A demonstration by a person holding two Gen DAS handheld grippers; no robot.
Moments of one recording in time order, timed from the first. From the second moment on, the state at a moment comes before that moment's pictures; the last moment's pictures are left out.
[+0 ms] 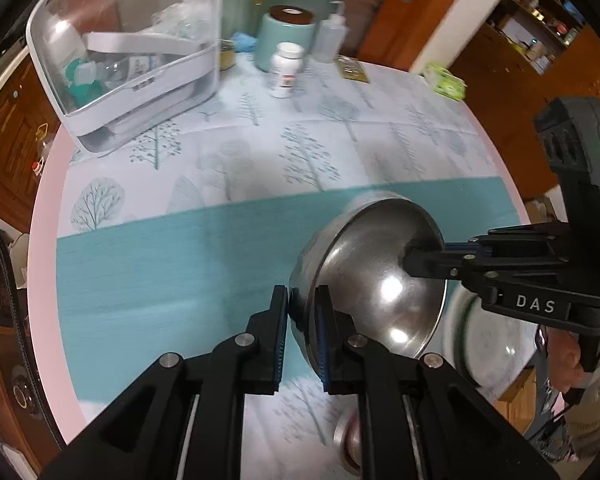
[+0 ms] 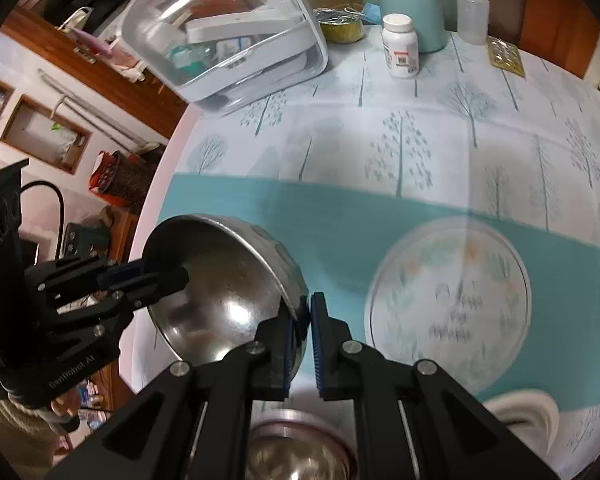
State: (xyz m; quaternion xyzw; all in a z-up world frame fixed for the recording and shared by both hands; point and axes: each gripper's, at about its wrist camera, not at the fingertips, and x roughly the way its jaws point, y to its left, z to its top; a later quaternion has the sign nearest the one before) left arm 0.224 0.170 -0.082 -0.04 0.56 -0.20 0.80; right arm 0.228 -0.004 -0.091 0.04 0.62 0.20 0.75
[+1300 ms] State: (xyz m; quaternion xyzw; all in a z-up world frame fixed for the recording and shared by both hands) left arm 0.061 0.115 -0.159 -0.07 0.60 -0.11 0.79; right arm 0.073 -0.044 -0.159 -0.01 0.64 0.19 0.75
